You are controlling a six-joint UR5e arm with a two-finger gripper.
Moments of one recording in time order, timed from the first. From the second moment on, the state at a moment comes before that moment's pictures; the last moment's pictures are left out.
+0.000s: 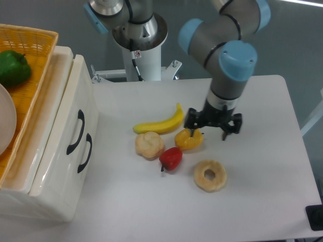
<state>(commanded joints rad) 2.57 -1.85 -1.56 -1.34 1.39 0.59</state>
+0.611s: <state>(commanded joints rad) 2.42 -1.83 -1.56 -1.35 1.19 0.39</state>
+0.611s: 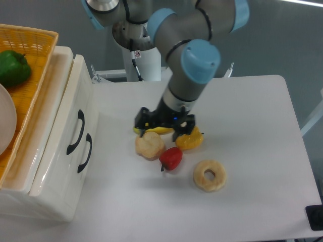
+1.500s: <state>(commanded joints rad) 2.33 -1.80 -1.58 -1.35 1.08 0.38</state>
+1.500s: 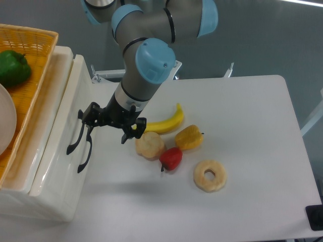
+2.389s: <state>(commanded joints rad) 2.29 -1.81 -1.59 -1.35 1.09 0.39</state>
